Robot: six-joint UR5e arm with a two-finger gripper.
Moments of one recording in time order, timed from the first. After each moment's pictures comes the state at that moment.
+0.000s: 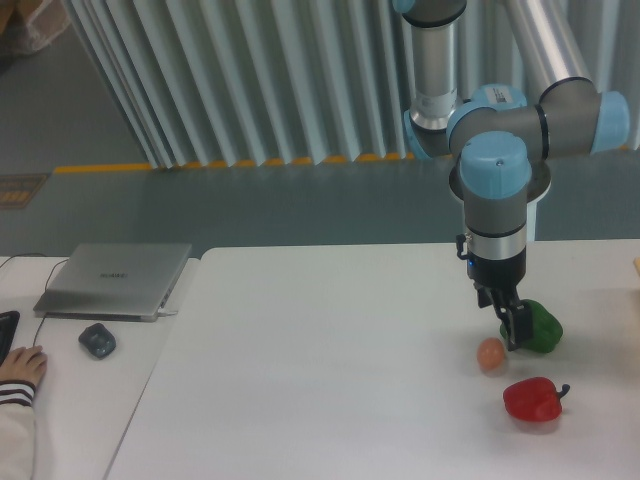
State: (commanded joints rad) arm 2.29 -1.86 -1.53 -1.26 1.58 1.32
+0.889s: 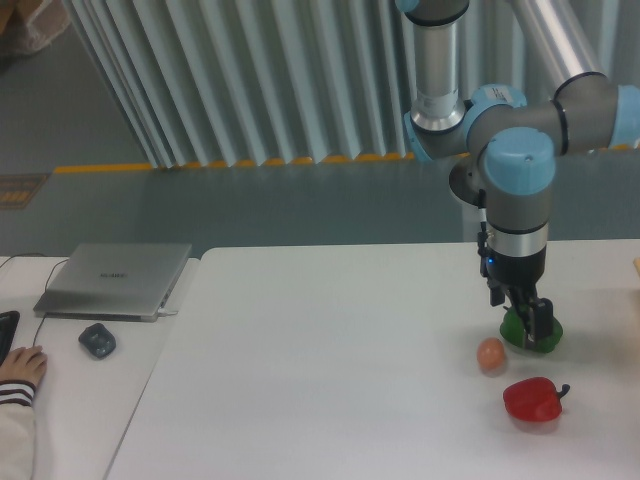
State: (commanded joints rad) arm 2.39 -1.82 -1.58 -1.21 1.44 1.29
